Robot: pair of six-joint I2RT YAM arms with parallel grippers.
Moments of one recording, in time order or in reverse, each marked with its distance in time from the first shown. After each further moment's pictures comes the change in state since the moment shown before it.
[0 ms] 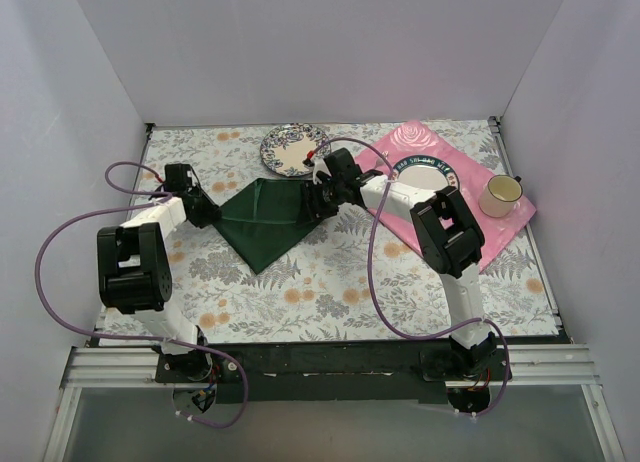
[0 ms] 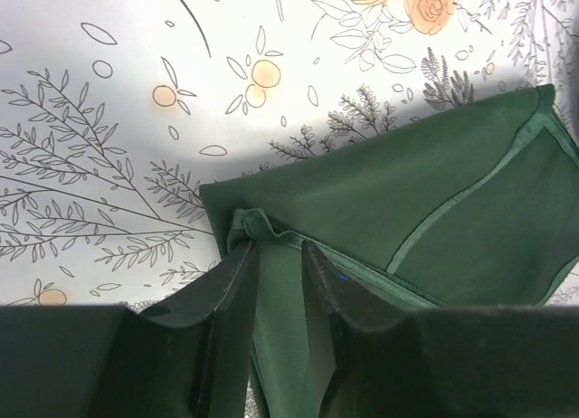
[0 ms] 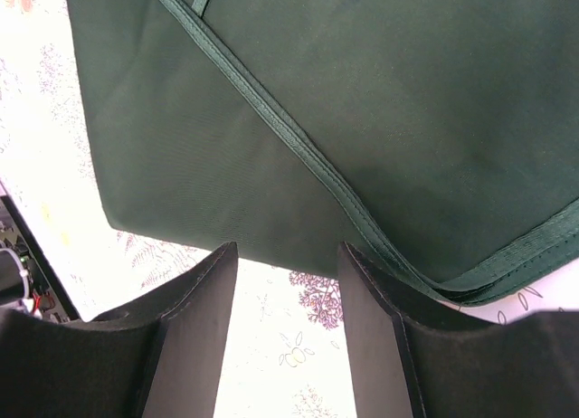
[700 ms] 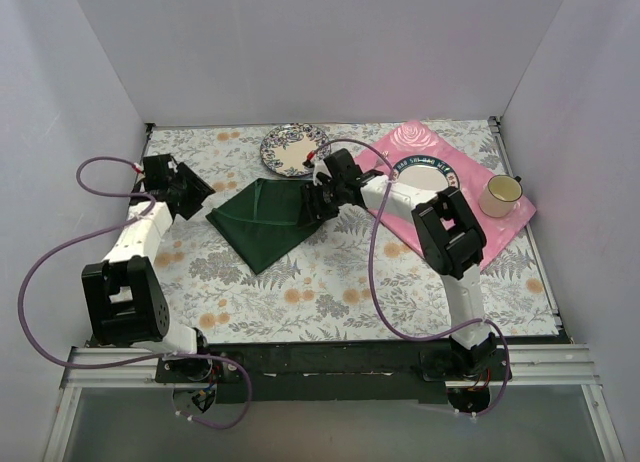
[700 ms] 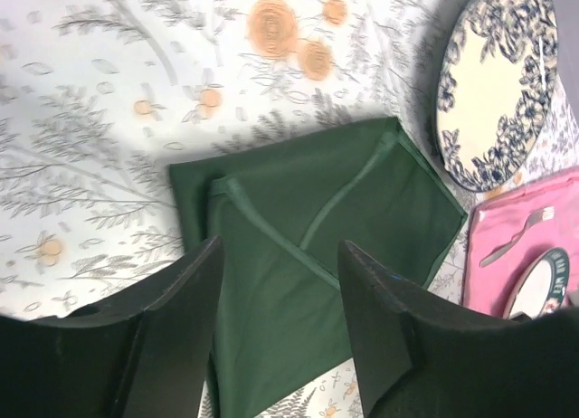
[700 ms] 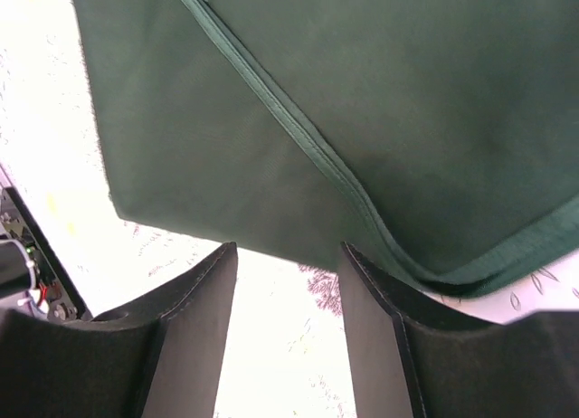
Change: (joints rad) left arm 0.034 -0.206 0.038 -0.067 0.028 -0.083; right arm 0.000 -0.011 -0.016 -0.020 -0.012 0.003
